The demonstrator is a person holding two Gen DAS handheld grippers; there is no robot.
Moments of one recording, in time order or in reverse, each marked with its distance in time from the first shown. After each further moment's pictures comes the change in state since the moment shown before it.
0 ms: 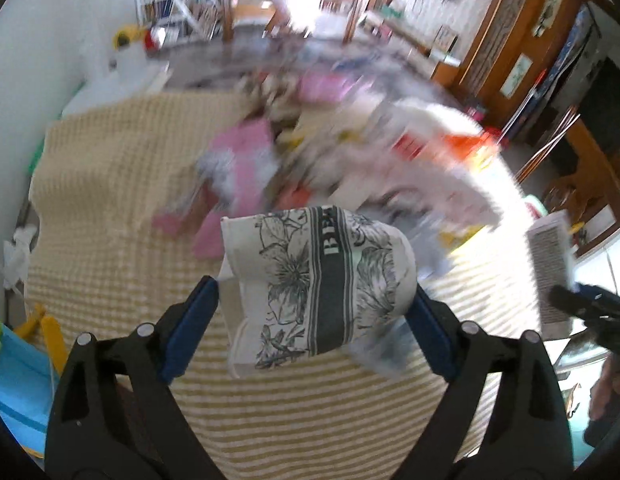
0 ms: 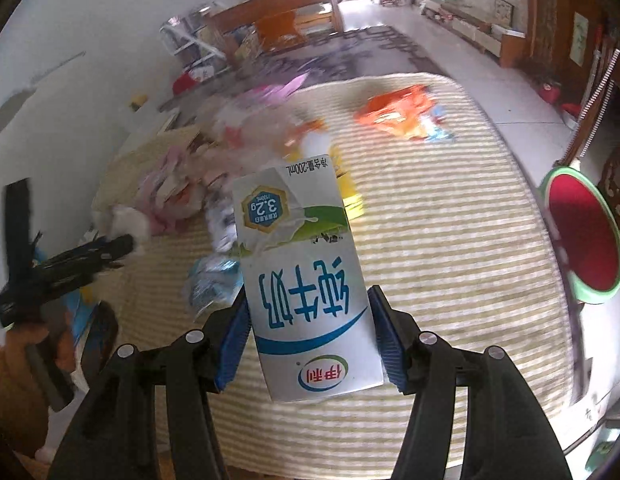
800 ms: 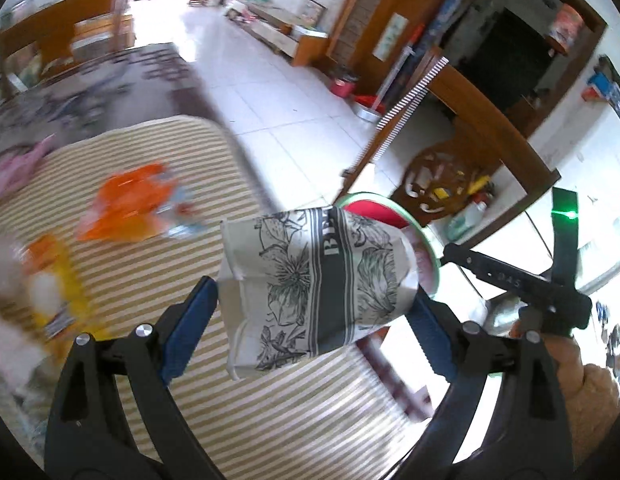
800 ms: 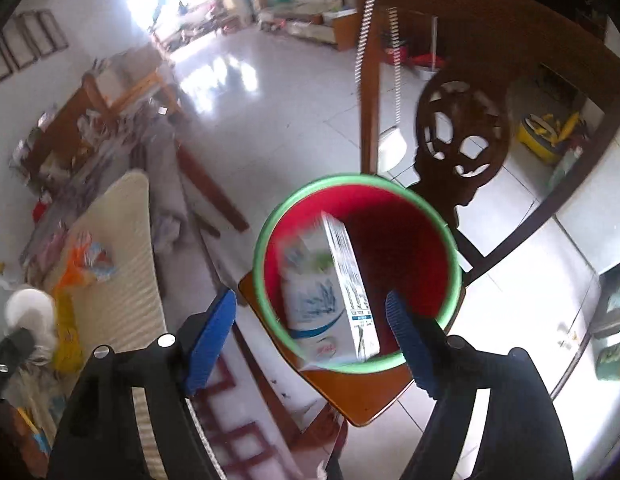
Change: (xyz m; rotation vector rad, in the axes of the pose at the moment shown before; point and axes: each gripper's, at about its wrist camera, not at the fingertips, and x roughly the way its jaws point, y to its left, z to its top) left arm 0.095 -0.340 0.059 0.240 0.082 -0.378; right arm -0.069 -0.329 0.036 0.408 -0.112 -0.290
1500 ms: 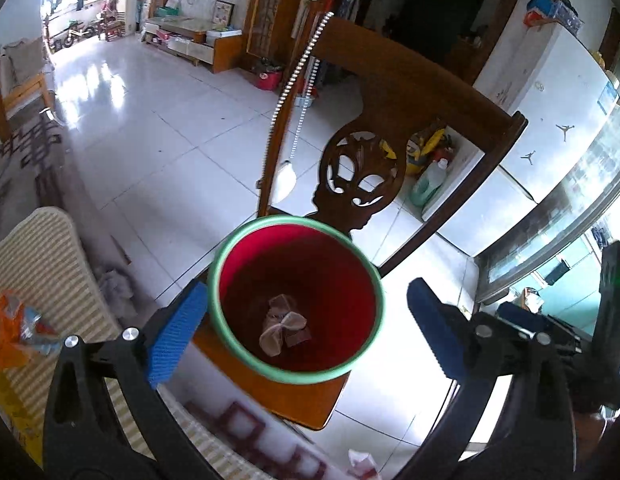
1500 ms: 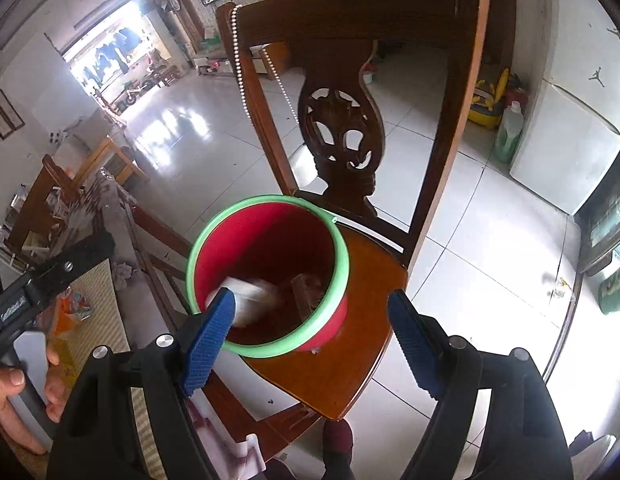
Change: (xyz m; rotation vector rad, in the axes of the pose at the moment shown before) left arm 0.068 -0.112 0.034 0.251 0.024 -0.076; right arm -0.054 -0.081 -0.028 0.198 -0.079 -0.074
